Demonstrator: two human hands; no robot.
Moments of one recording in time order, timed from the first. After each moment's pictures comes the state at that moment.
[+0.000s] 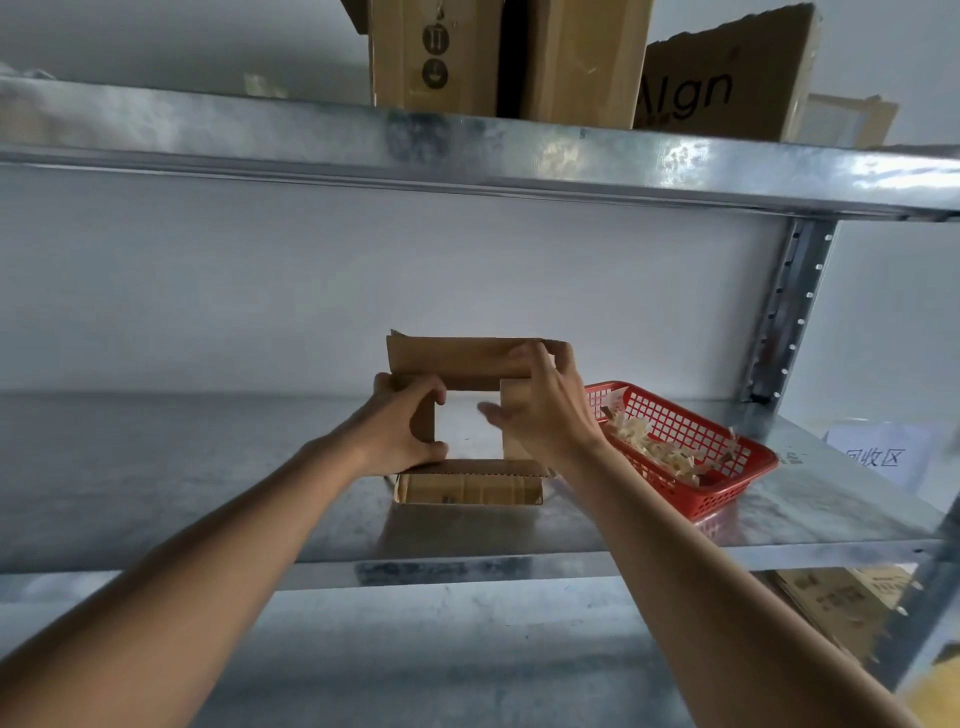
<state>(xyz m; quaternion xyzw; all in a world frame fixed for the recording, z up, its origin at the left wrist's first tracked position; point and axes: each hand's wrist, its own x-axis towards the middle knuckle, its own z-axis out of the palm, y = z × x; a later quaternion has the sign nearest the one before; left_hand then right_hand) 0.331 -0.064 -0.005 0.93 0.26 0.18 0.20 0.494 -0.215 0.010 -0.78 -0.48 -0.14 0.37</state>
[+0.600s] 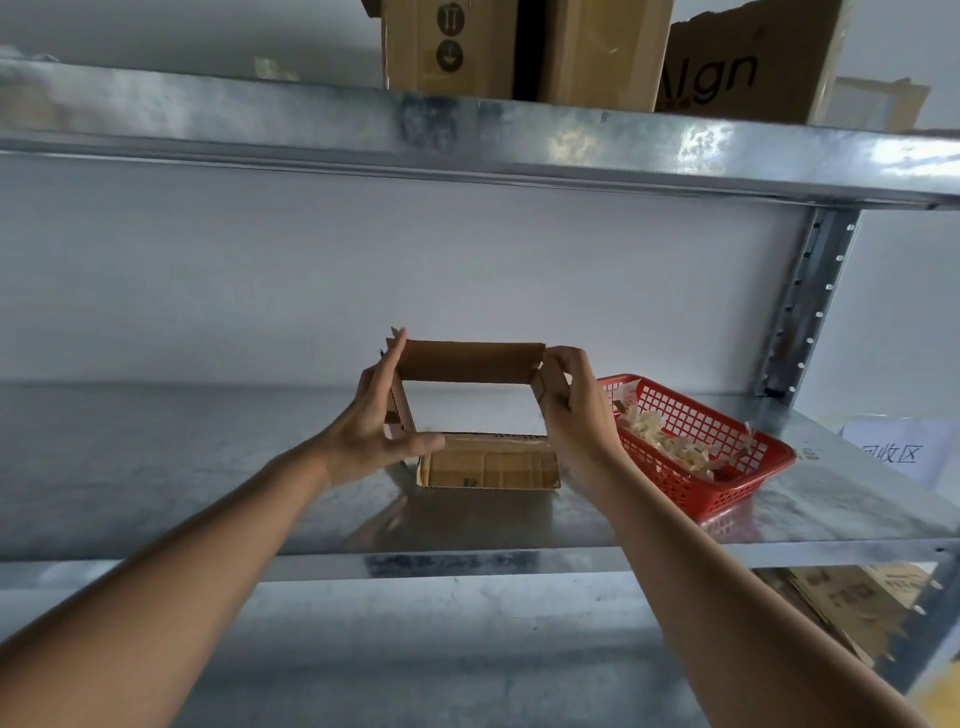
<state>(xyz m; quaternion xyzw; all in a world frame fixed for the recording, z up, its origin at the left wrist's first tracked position) 0.300 -0.042 -0.023 0.88 0.14 0.26 0.38 0.509 -0.213 -0.021 -0.72 -0.41 -0.05 0.56</state>
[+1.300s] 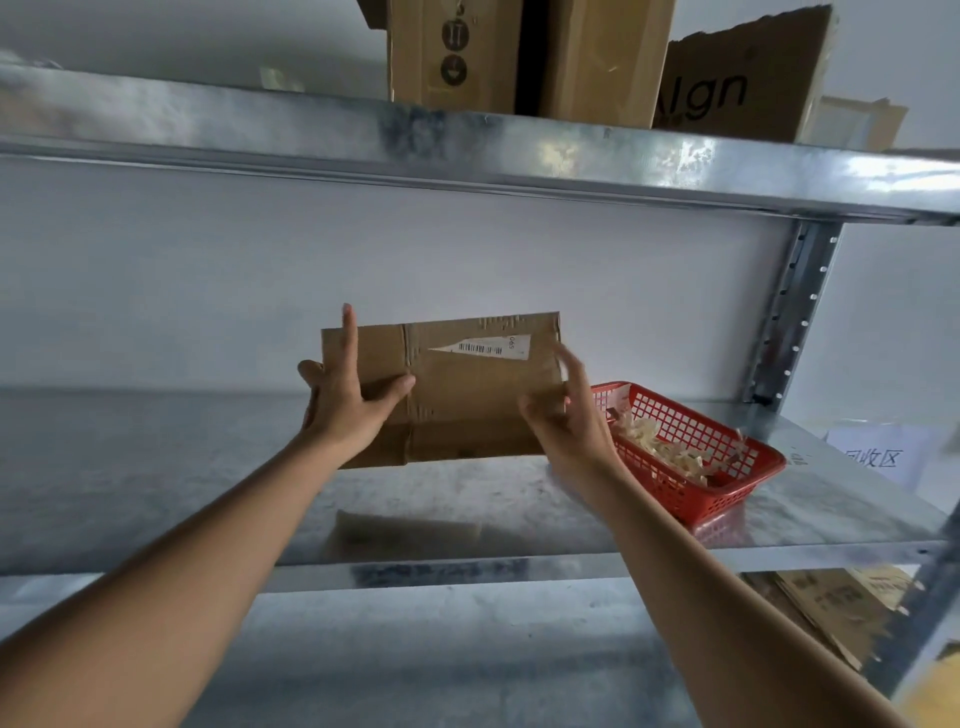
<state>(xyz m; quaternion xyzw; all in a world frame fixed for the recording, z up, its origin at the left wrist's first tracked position) 0.314 -0.025 -0.012 0.80 0.35 0.41 0.27 0.493 -0.235 -0.021 -0.65 -0.49 -0.01 0.59</state>
